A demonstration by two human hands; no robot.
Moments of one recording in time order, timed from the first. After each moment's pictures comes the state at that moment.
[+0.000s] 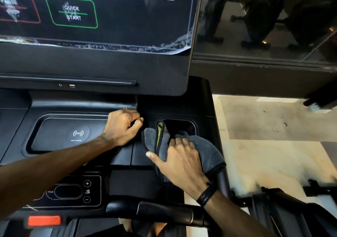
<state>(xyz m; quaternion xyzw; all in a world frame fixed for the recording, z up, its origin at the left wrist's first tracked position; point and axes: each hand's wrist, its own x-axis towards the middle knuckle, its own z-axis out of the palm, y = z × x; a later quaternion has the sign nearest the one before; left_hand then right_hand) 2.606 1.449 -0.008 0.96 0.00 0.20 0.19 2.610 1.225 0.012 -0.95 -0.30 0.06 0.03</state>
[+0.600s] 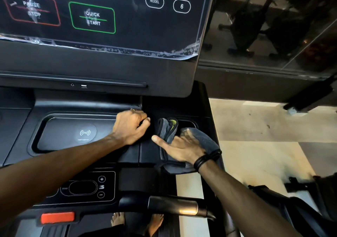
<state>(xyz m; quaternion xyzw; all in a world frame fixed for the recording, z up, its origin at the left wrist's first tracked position) 2.604 1.447 -0.006 0.96 -0.02 0.21 0.21 2.644 1.250 0.029 -0.92 -0.26 0.29 0.01</state>
